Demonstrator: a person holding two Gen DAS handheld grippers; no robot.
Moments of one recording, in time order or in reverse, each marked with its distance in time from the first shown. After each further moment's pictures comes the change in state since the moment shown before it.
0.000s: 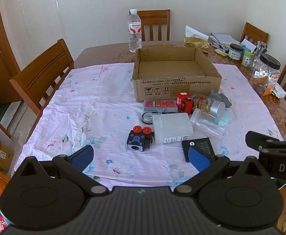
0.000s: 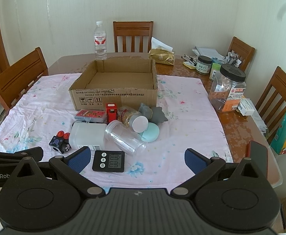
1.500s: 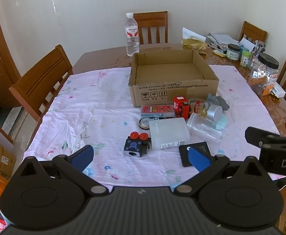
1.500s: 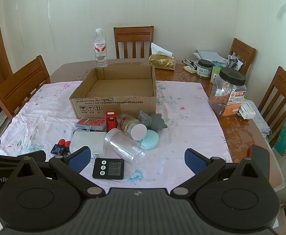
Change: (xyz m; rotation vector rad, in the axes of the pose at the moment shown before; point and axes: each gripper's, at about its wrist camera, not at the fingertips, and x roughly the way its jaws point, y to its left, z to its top) left arm -0.002 -0.011 0.013 0.029 -0.009 0.007; right arm -0.001 -0.012 0.006 0.023 -0.030 0.027
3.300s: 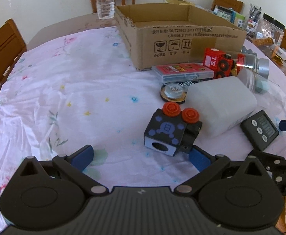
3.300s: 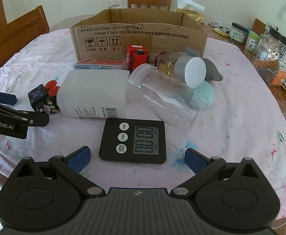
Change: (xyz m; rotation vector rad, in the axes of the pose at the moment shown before) left arm 0.183 0.081 -0.023 0.158 0.103 -0.247; right arm 0.155 0.062 -0.064 -0.073 0.166 0.004
